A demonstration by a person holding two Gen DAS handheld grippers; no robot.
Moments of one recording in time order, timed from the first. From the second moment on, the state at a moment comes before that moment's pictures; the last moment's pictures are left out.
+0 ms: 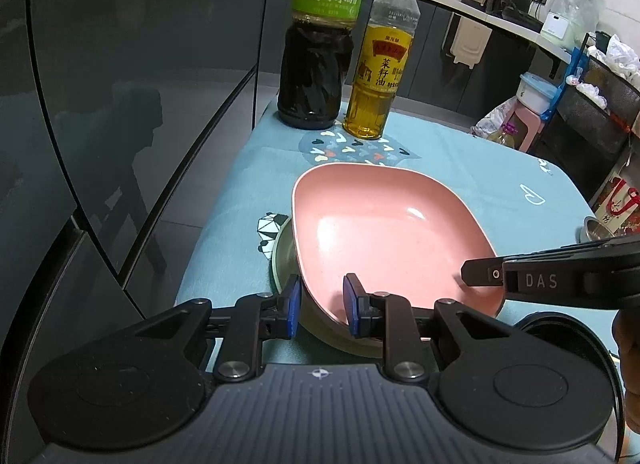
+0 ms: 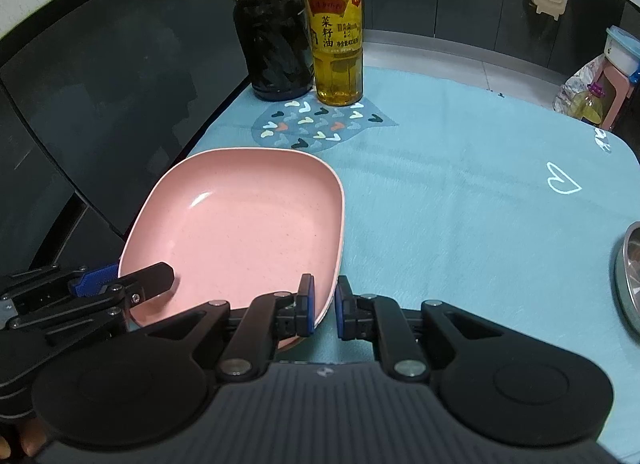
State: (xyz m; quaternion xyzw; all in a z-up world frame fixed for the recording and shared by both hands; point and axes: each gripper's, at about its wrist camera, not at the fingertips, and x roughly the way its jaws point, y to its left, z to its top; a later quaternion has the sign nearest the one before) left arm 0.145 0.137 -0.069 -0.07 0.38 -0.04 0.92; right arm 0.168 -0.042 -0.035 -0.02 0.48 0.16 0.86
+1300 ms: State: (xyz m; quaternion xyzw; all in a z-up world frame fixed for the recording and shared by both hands) left arm 0.126 0.143 -0.053 -0.06 0.37 -0.02 0.93; right arm 0.167 -0.055 -0.030 0.00 0.48 0.16 0.86
